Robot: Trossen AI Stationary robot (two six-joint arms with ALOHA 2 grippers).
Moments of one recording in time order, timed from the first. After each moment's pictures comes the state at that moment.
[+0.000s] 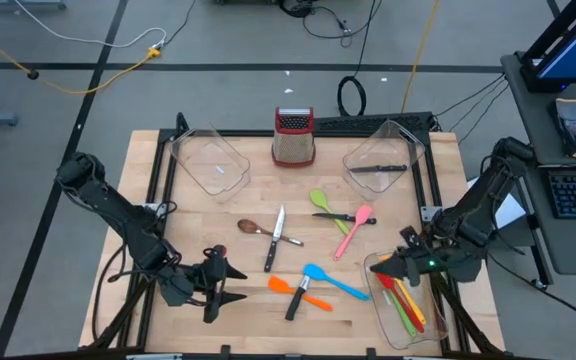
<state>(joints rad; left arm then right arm) -0.78 1.33 0.80 0.00 -0.57 -0.68 0.93 0.90 0.63 -0.04 0.78 1.46</state>
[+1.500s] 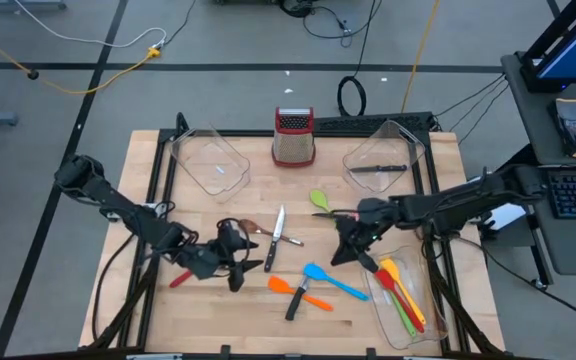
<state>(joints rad) -0.55 1.33 0.80 -0.06 -0.58 -0.71 0.13 1.27 0.64 0.15 -0.52 0.42</state>
